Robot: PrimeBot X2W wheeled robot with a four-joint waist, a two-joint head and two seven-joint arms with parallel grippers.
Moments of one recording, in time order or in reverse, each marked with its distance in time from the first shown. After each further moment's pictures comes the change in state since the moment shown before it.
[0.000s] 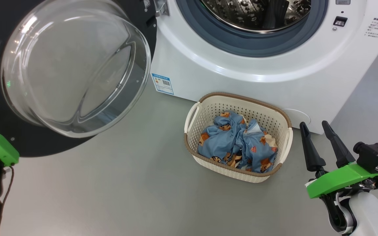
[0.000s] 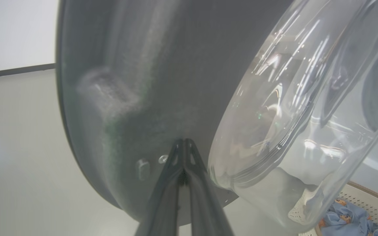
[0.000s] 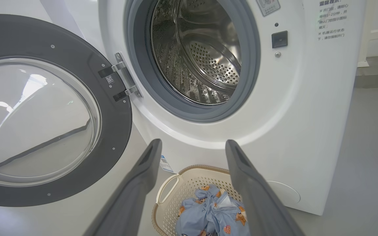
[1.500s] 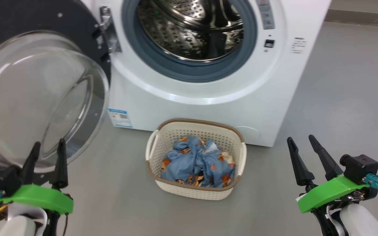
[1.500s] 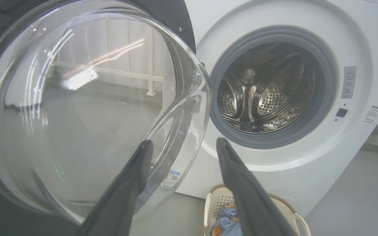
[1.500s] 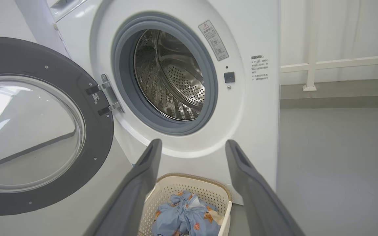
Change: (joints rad) left arm 0.477 -0.095 -0.027 -0.593 -0.025 0.008 -0.154; right arm 0.043 0.005 0.060 -0.002 0.003 0.000 0.000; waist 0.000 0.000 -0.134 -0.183
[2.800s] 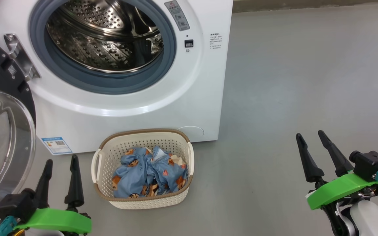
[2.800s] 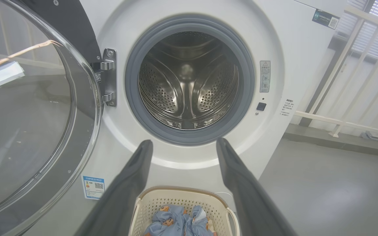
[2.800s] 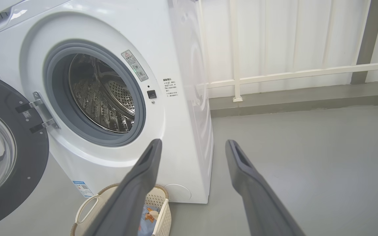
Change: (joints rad) left arm 0.208 -0.057 -0.007 -0.294 -0.018 0.095 0.008; right arm -0.004 -0.050 0.000 -0.017 0.000 0.000 0.000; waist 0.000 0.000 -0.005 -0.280
